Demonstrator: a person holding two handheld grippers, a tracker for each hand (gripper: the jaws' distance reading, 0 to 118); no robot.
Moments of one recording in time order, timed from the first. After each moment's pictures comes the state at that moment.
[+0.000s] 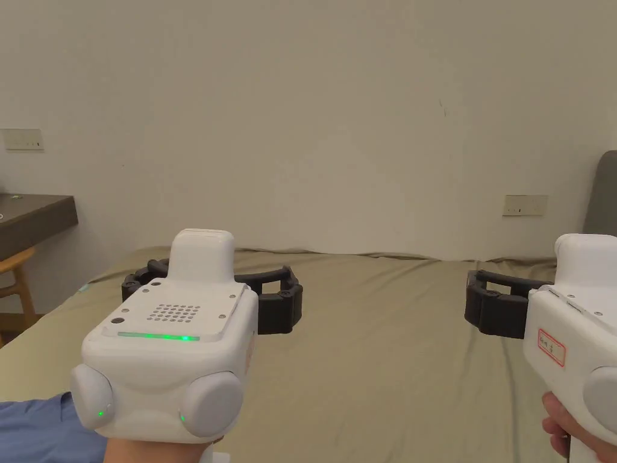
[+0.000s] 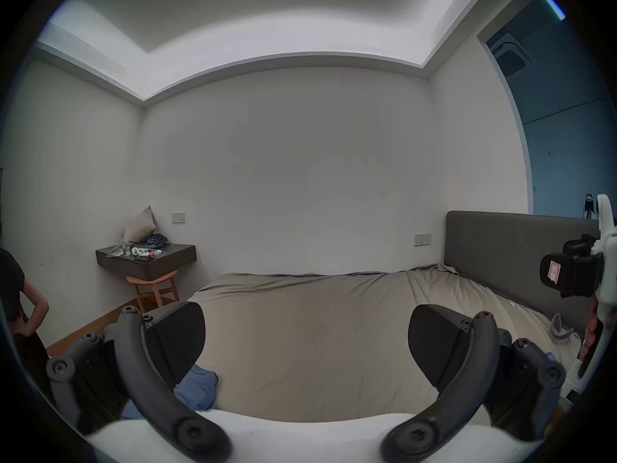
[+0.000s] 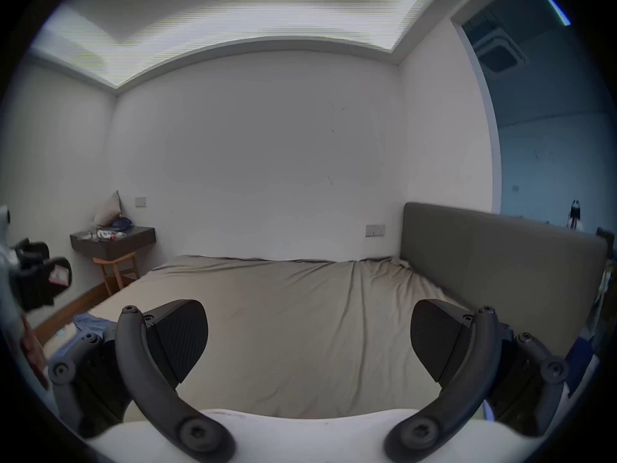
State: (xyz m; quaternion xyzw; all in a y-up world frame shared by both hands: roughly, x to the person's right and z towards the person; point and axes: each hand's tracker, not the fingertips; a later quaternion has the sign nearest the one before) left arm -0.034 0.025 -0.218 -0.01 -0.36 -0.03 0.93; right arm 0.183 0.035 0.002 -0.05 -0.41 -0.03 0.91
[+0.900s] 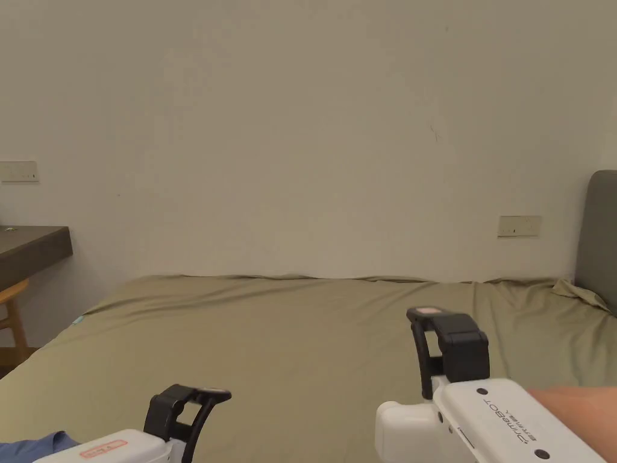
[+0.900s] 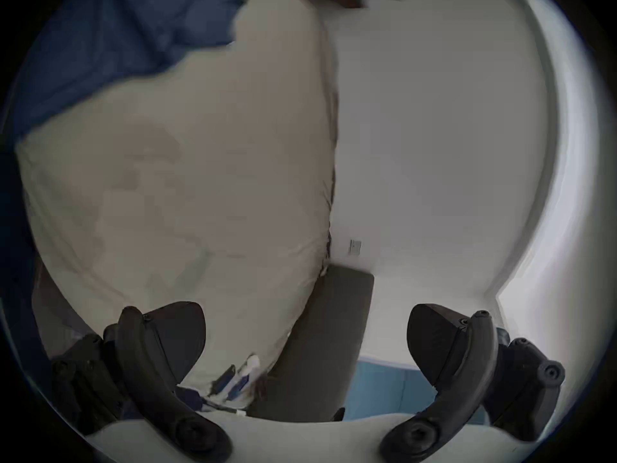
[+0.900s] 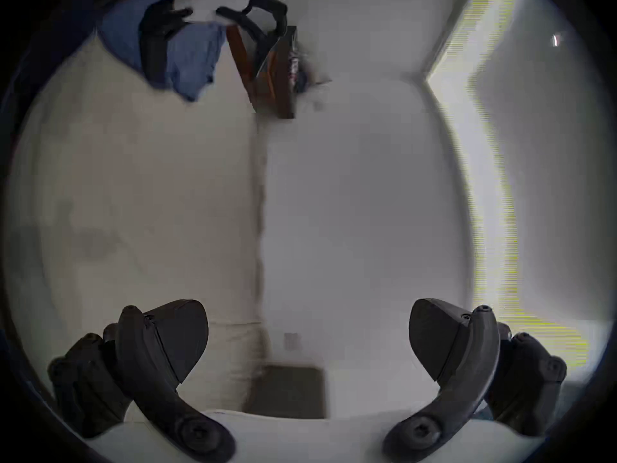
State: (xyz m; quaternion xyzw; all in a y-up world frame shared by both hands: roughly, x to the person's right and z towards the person) left arm -0.095 -0.117 -0.311 -0.55 -0.26 0.55 0.57; right arm 0.101 -0.040 -0.047 -0.24 -0.17 0.65 0.71
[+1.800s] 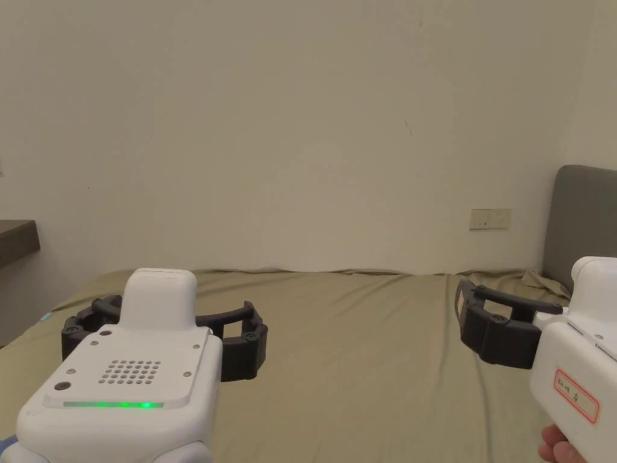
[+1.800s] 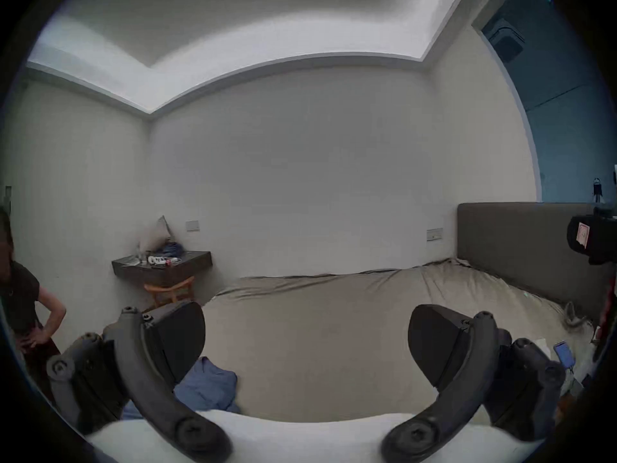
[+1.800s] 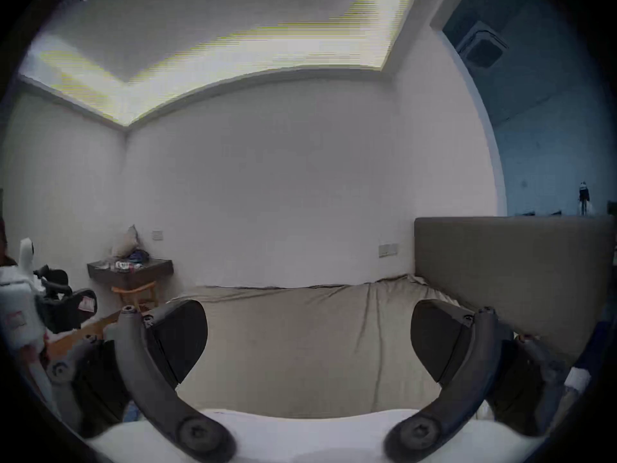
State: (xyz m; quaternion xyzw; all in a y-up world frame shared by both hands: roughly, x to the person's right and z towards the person) left arm -0.048 0.023 -0.196 0.01 -0.32 -0.06 0.94; right arm 0.157 0.035 0.040 0.03 -0.38 -0.02 0.92
